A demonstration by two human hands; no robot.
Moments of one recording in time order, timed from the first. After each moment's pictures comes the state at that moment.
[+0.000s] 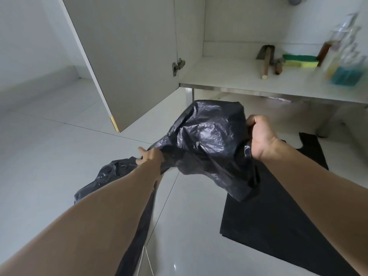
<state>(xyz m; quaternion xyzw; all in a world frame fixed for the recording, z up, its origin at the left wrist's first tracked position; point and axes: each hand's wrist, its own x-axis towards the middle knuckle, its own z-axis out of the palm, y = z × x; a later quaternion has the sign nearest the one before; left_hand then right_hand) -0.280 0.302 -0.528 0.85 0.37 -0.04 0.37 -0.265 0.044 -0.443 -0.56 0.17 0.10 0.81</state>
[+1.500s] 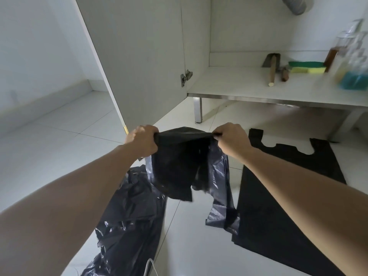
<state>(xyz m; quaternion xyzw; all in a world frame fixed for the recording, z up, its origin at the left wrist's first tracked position) -0.301 0.349 -0.421 0.99 0.07 0.04 0.08 -0.251 0.101 -0.455 -0.96 -0.11 -0.06 0.24</state>
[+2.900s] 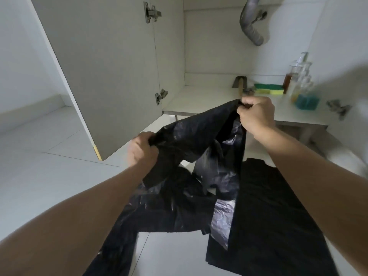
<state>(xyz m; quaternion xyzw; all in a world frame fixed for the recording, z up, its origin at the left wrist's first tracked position) -0.274 0.271 -0.437 0.90 0.07 0.30 0.32 -0.239 -0.002 -0.358 -0.82 0.05 -0.27 0.50</state>
